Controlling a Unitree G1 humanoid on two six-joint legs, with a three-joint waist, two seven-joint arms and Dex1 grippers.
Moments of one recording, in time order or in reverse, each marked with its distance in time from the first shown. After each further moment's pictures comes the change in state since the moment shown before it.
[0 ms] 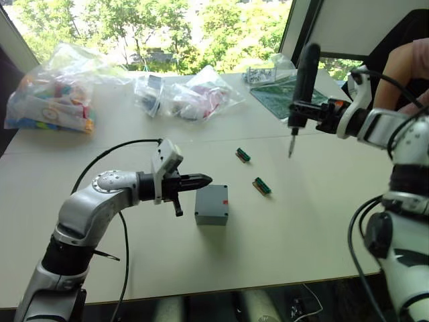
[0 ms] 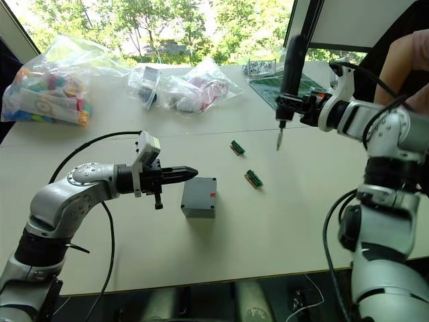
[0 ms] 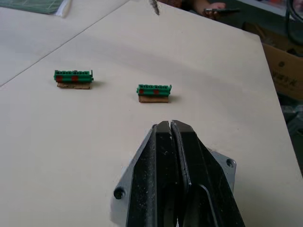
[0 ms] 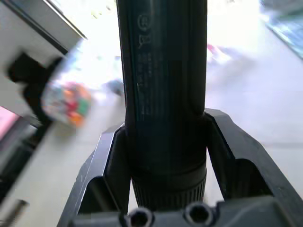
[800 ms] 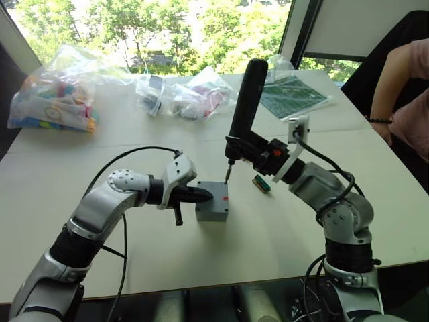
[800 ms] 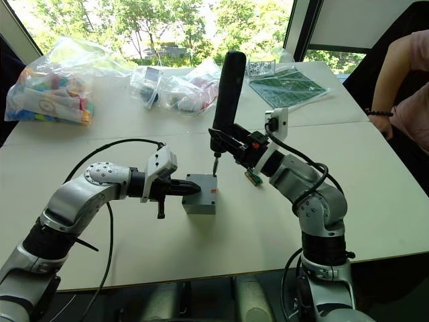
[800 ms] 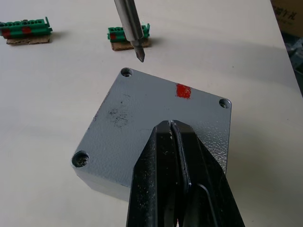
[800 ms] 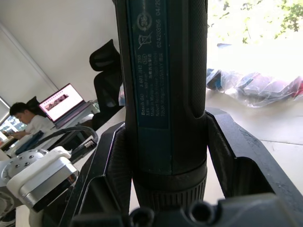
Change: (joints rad) left arm -0.031 0.023 -0.183 0.057 0.207 -0.076 -0.086; right arm 0.347 0.230 0.358 -0.342 -0.076 -0.380 -0.048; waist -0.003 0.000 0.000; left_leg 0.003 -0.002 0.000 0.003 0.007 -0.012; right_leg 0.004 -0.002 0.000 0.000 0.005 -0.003
